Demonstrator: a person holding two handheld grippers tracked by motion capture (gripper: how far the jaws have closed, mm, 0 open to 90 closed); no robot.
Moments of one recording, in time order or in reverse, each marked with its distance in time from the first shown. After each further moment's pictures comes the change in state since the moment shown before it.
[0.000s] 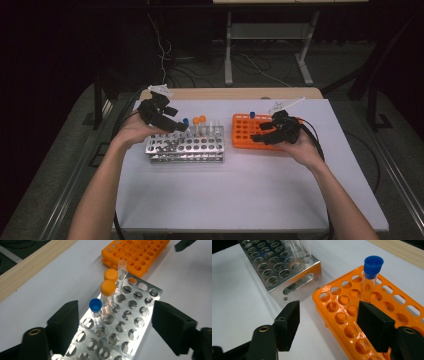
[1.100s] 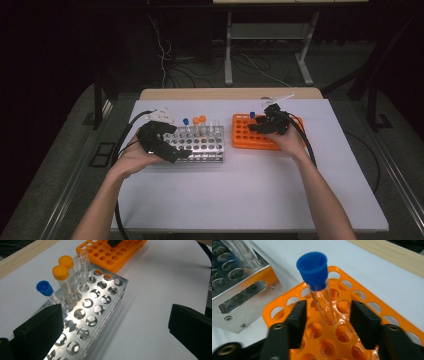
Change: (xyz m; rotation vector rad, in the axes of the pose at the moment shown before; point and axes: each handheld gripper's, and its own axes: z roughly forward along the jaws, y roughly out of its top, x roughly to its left) left arm -0.060 -0.033 -0.004 -0.052 -0.012 0.023; right arm -0.040 0.002 0.047 -0.008 -0.116 0.051
